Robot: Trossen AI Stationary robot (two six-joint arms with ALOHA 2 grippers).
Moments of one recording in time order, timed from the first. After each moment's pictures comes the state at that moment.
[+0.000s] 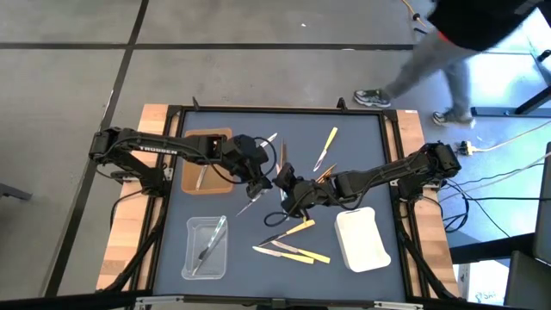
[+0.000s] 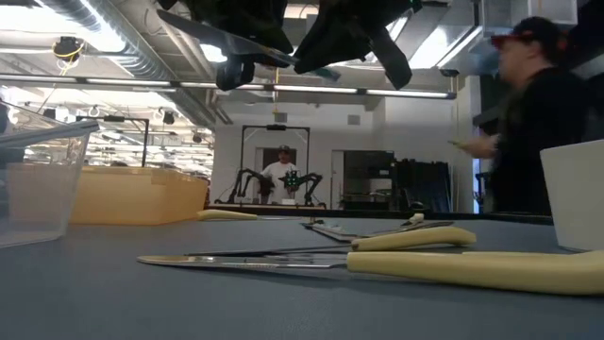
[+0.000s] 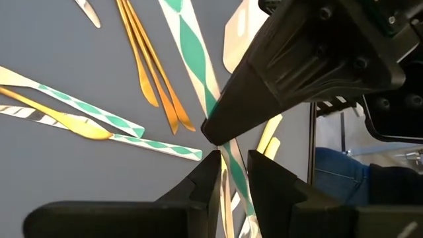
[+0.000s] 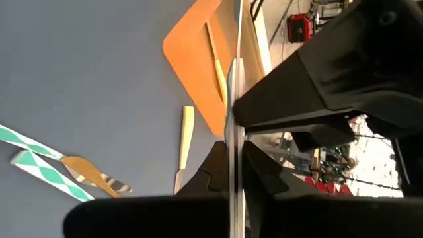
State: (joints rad) left arm 0.06 1.45 1.11 -0.35 0.25 -0.60; right arm 0.25 1.67 1.23 -0.16 0.56 -1.08
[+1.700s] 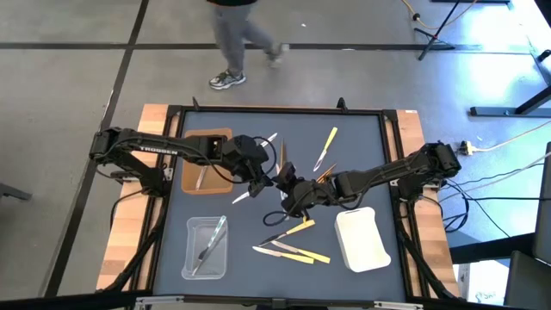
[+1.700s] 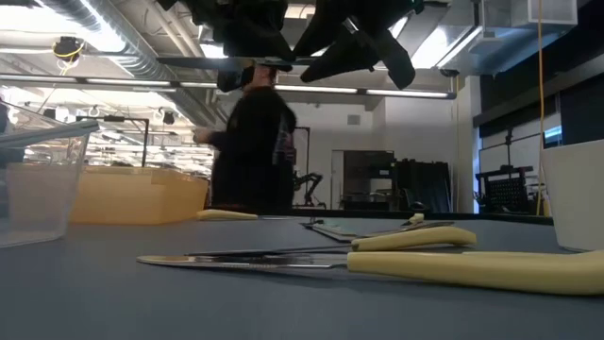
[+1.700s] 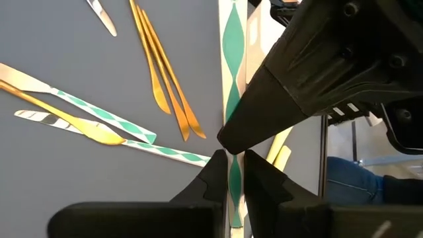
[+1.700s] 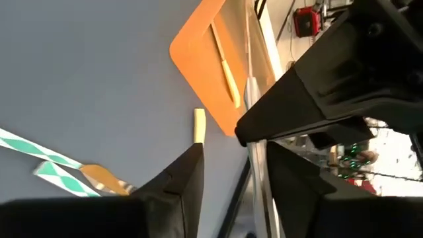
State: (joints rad) left arm 0.06 1.45 1.11 -0.35 0.20 -0.60; right arm 0.26 1.67 1.23 -0.21 0.53 -0.97
